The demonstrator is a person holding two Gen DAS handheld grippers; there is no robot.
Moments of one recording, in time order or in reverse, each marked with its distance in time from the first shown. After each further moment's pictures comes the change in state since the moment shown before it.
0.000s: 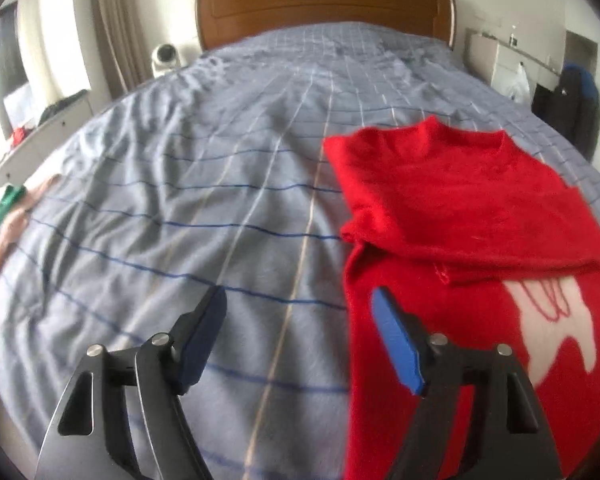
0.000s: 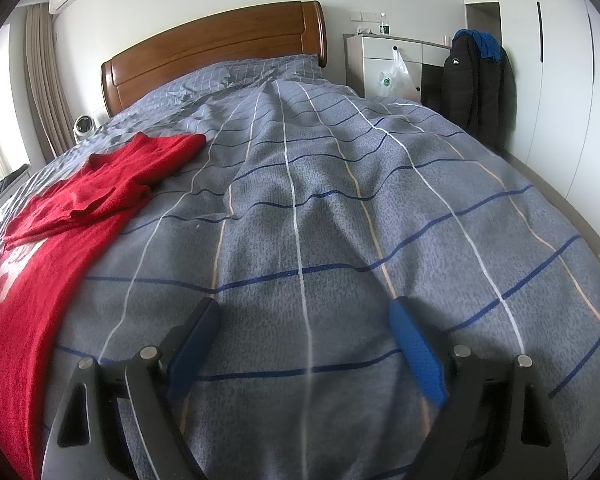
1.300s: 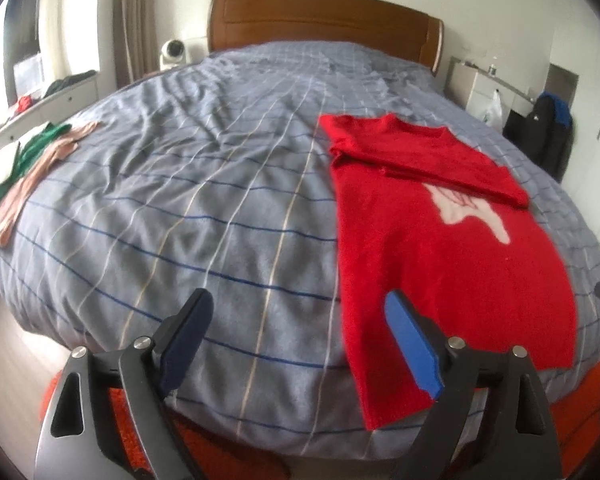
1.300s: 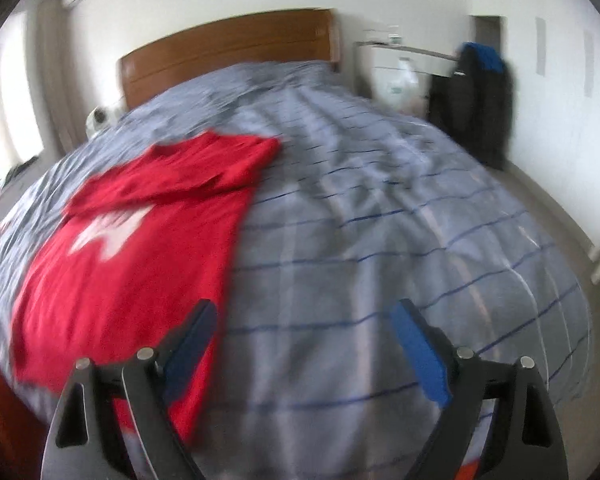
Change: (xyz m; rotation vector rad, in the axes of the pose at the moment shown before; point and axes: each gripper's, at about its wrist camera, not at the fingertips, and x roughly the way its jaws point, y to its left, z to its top) left arm -0.118 0.034 -0.113 -0.087 -0.057 -0.108; right arm -0.125 0.103 -0.033 -0.086 0.010 0.020
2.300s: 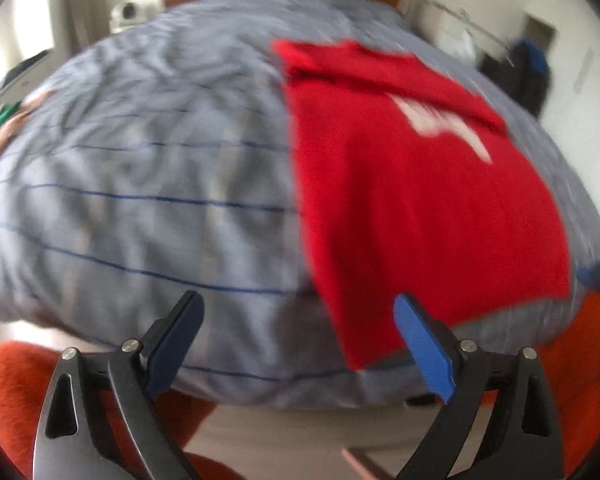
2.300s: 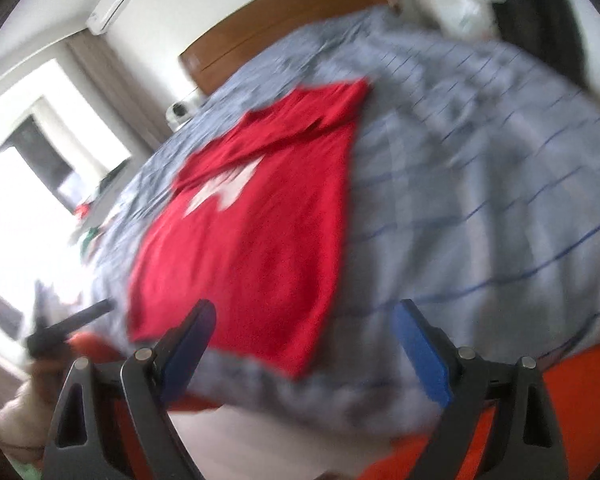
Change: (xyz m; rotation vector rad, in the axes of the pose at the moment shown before) left arm 0.032 -0.024 -0.034 0.125 0.245 -0.118; right arm 0.008 0.007 -0.039 0.171 0.223 0.491
